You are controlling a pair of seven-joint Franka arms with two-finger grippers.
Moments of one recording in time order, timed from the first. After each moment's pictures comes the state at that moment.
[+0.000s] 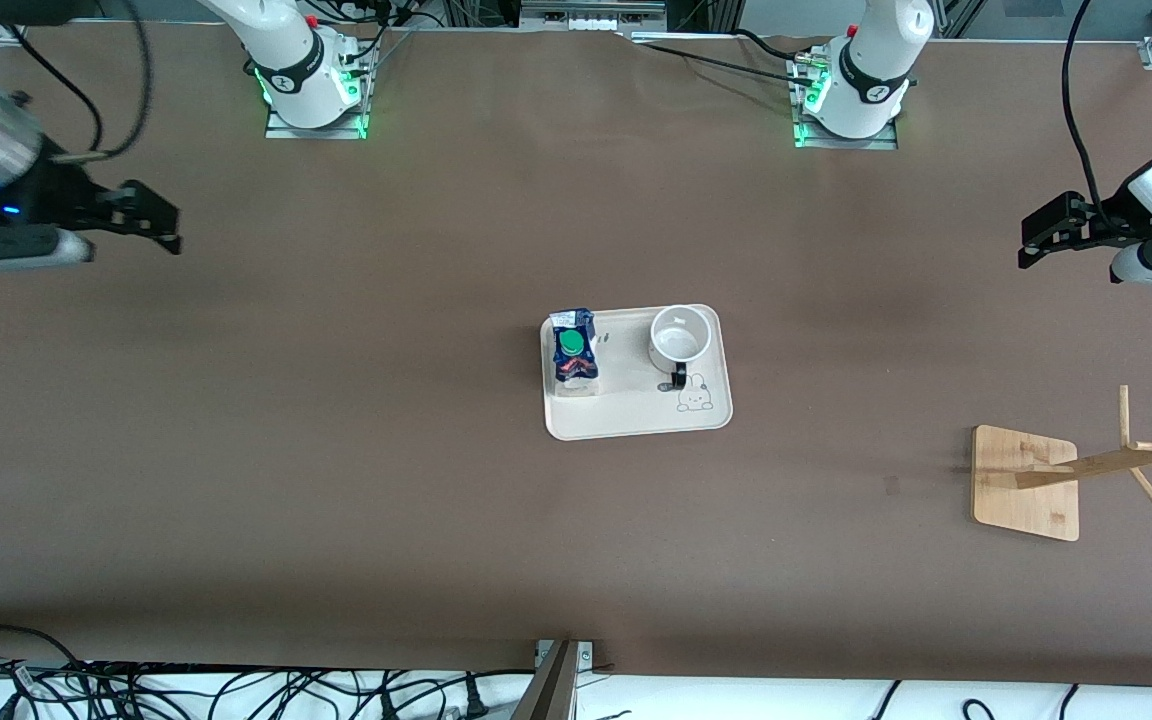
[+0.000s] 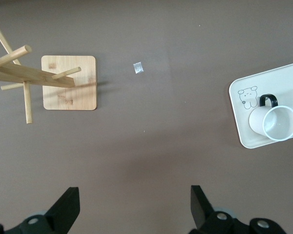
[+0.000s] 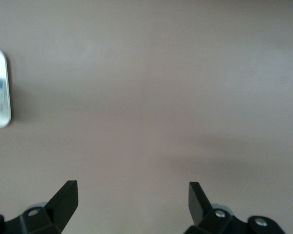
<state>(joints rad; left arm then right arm) -0.06 0.03 0.05 -1.59 0.00 1.61 0.15 0.24 0.02 -0.08 -1.67 0.00 1.62 0.00</state>
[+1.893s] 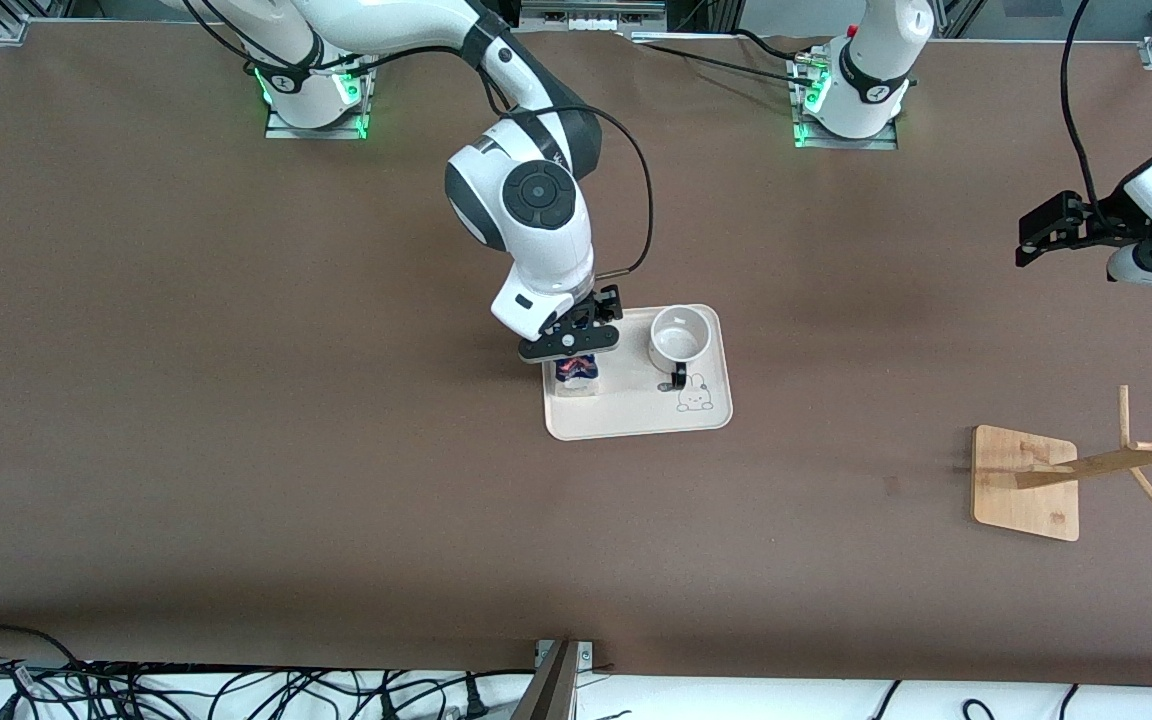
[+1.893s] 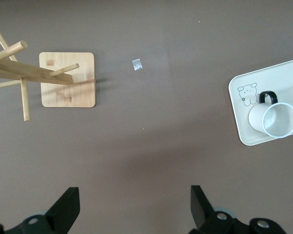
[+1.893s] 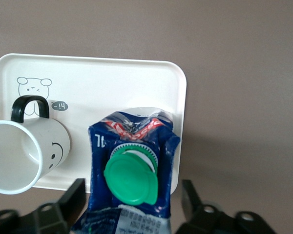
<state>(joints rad) -0.06 0.03 0.05 -1.59 0.00 1.60 0.15 0.79 0.69 -0.05 -1.32 0.06 2.08 0.58</state>
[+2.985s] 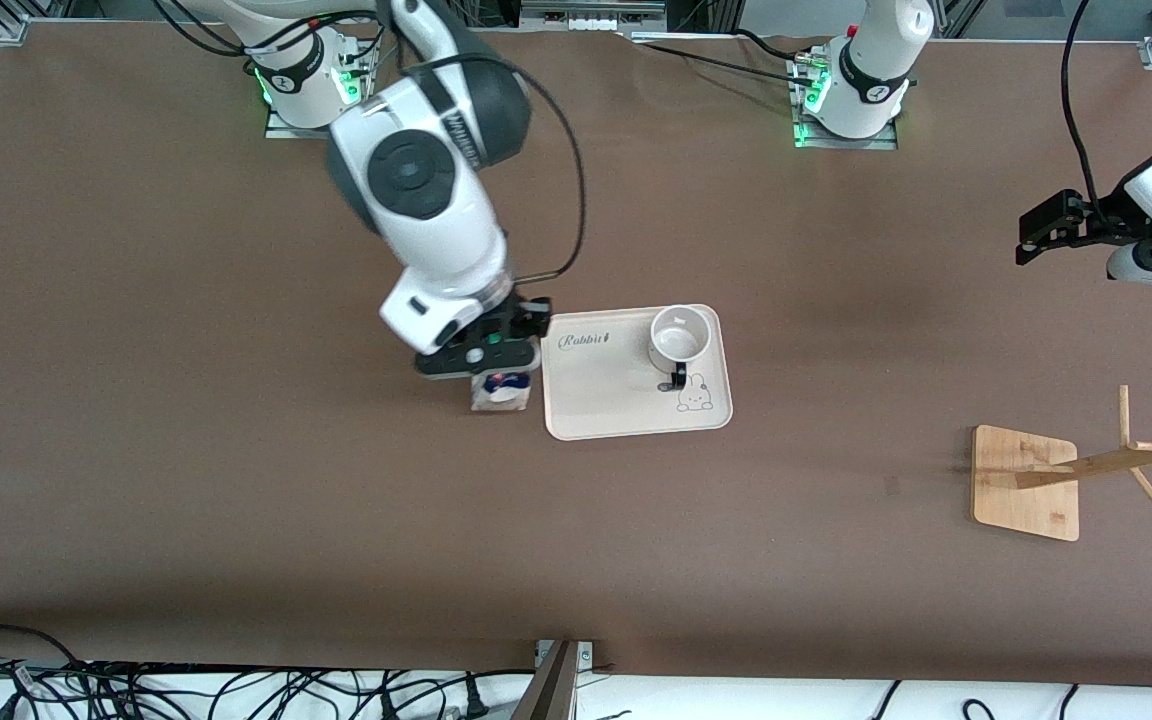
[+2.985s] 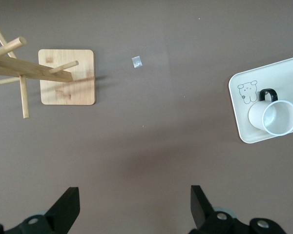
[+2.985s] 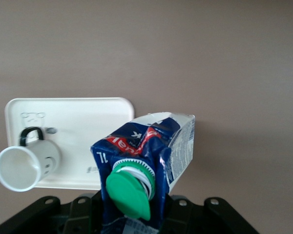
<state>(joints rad) -0.06 0.03 0.05 -1.58 0.00 1.58 0.15 0.62 0.58 -0.08 -1.17 0.10 1.80 0.46</state>
